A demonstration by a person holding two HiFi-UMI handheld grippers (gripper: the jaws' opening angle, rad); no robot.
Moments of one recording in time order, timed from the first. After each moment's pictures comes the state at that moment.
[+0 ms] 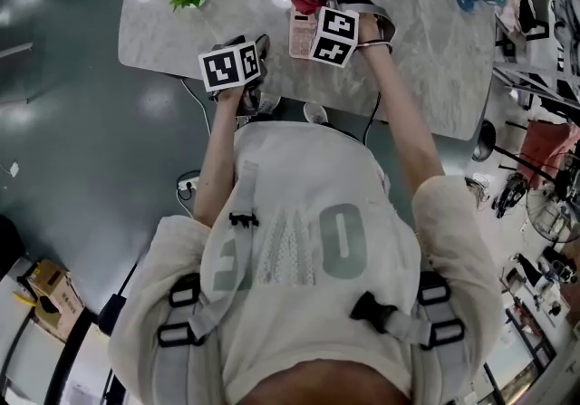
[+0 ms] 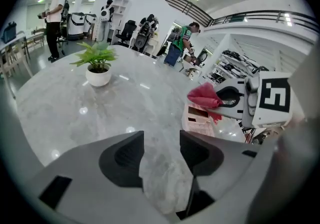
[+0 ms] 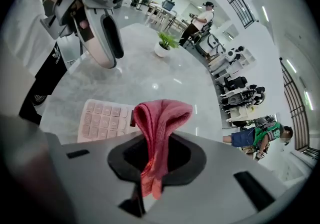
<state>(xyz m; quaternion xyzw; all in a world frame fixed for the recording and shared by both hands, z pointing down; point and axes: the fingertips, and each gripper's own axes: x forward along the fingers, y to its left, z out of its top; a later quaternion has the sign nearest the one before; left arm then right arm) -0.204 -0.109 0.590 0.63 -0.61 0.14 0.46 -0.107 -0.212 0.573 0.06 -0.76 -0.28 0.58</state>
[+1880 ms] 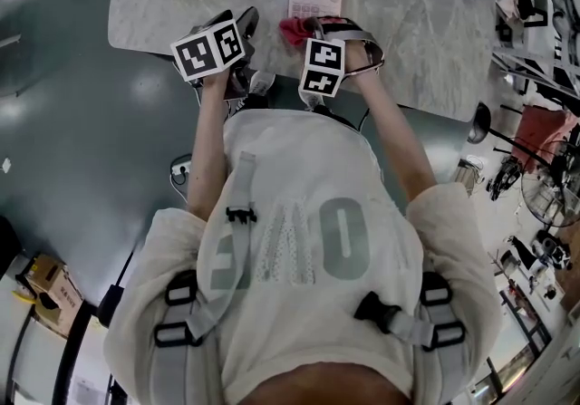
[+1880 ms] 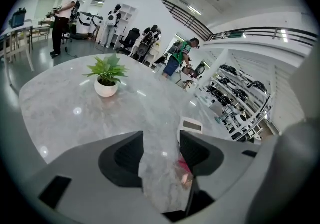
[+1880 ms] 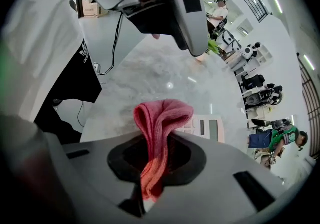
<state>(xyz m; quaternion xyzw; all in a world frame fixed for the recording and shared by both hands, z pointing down) -0.233 -0.105 0.558 0.64 -0.62 0.06 0.45 -0.099 -0.093 0.620 -0.01 -0.75 -0.24 0.61</state>
